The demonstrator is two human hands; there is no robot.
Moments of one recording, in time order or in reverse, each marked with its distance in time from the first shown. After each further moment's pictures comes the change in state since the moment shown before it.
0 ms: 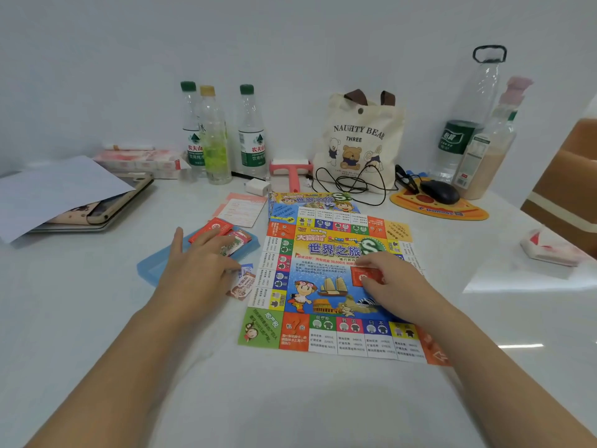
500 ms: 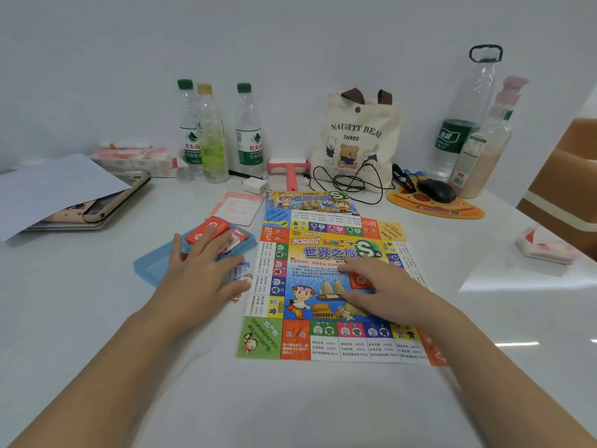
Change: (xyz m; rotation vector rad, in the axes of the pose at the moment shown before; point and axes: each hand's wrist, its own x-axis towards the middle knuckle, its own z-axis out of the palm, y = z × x) left_hand -0.008 -0.004 0.009 0.010 -0.079 0.036; right_hand -0.007 -0.009 -0.004 -0.109 -0.190 -0.095
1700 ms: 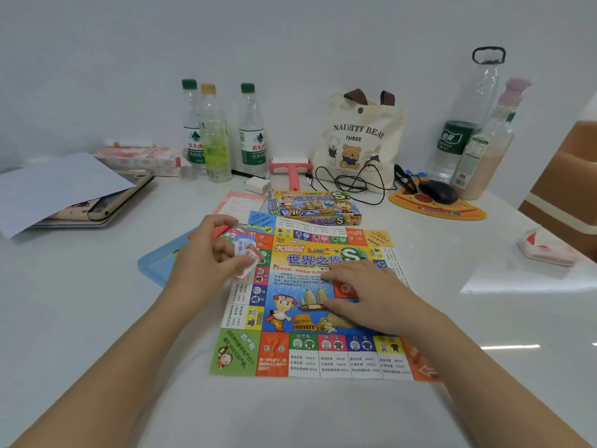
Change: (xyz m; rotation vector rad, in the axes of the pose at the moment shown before) left_hand 0.000 0.025 -0.024 -1.029 0.230 -0.272; right_hand 0.001 -0.021 0.010 -0.191 -0.002 -0.097
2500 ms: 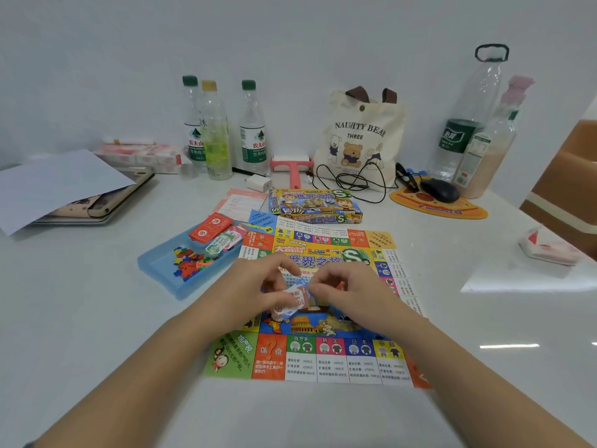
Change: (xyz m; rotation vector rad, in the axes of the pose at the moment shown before) left_hand -0.018 0.008 0.030 0.239 -0.451 0.289; right_hand -0.004 -0.033 -0.002 0.711 0.152 -0.071
